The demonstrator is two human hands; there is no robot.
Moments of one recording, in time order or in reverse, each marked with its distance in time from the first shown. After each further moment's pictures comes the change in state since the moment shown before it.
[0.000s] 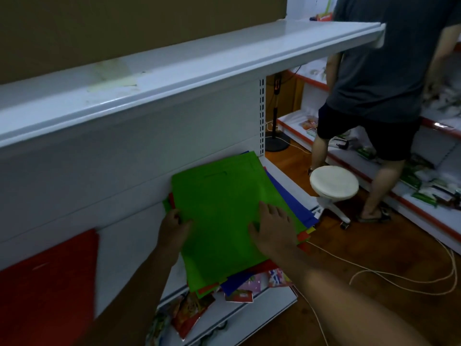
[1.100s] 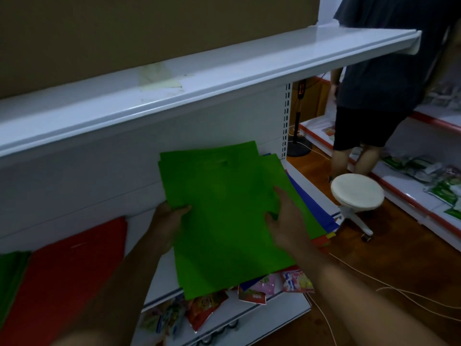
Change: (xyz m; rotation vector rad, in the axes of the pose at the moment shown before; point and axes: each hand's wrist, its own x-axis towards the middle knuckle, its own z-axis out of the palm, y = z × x) left_hand -0.017 0.020 -0.059 -0.409 -0.021 -0.018; right_hand -0.002 -0.019 -0.014 0.556 0.140 -0.104
